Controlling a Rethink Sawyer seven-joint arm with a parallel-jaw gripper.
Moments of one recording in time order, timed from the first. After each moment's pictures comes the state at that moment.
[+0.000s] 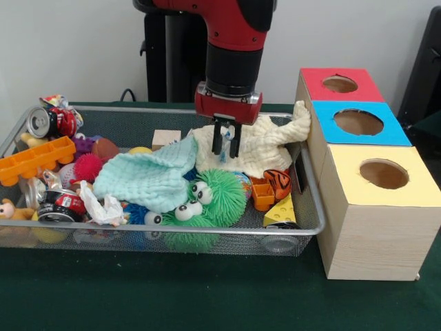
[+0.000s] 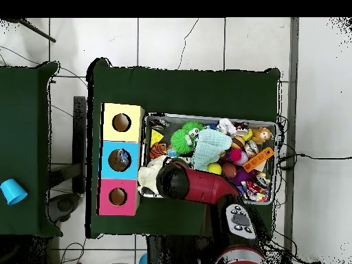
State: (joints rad) arm -0.23 -0.57 -0.05 1.85 -0.06 0.18 1.82
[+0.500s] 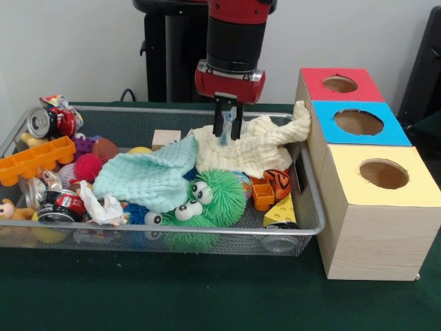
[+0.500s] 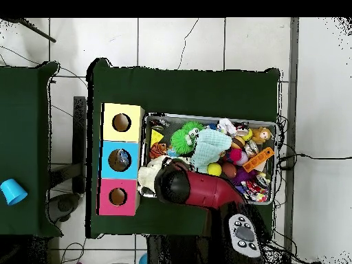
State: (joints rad) arm -0.23 -0.67 -0.05 1.89 -0.05 0.23 1.82
